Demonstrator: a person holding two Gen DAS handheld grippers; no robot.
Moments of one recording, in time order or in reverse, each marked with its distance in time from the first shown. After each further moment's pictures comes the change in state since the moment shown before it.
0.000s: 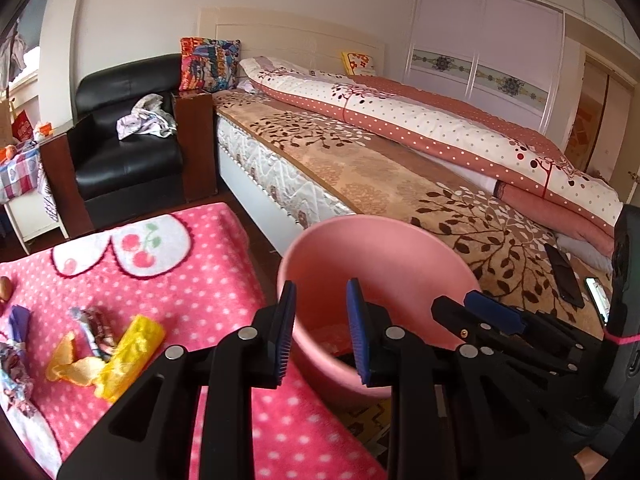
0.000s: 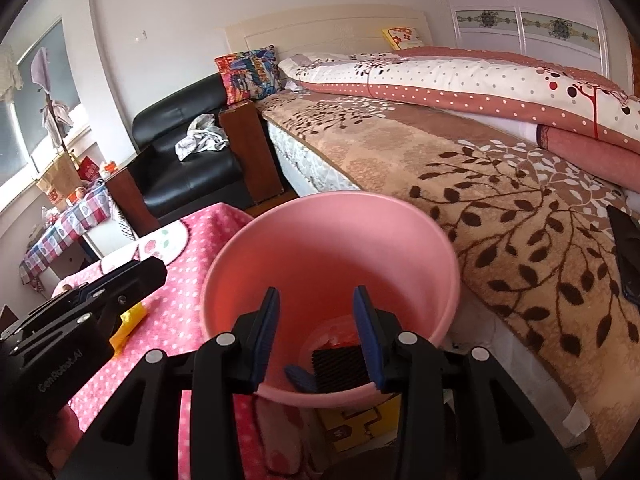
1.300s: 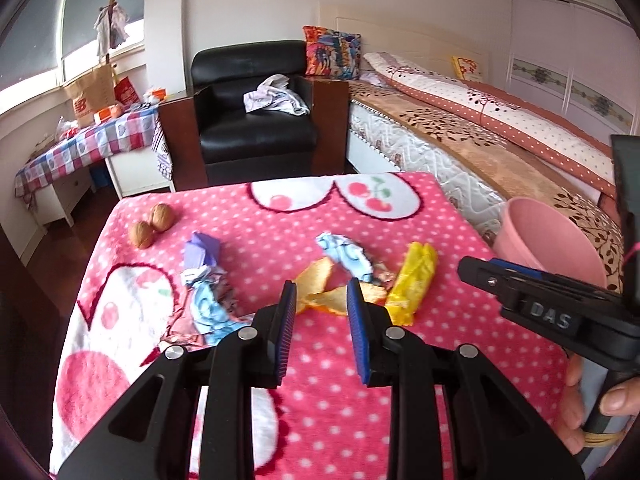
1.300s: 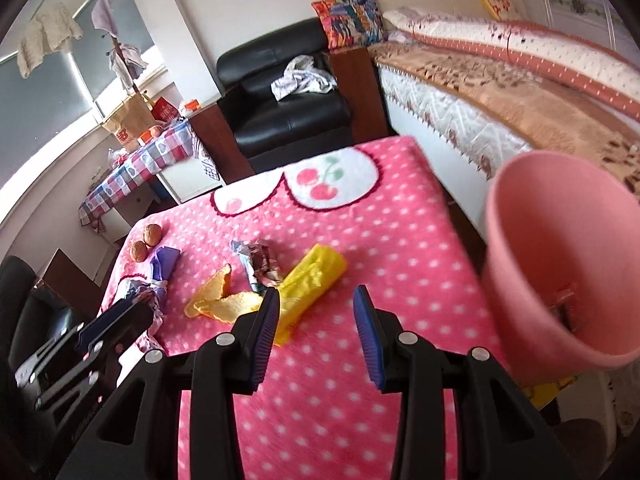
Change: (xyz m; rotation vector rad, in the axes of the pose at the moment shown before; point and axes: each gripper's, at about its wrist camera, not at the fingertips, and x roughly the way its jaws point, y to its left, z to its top) left arm -0.088 0.180 -0.068 -0.145 0.024 0.330; right arm 0.057 0.198 -0.036 -0.112 0.194 0.258
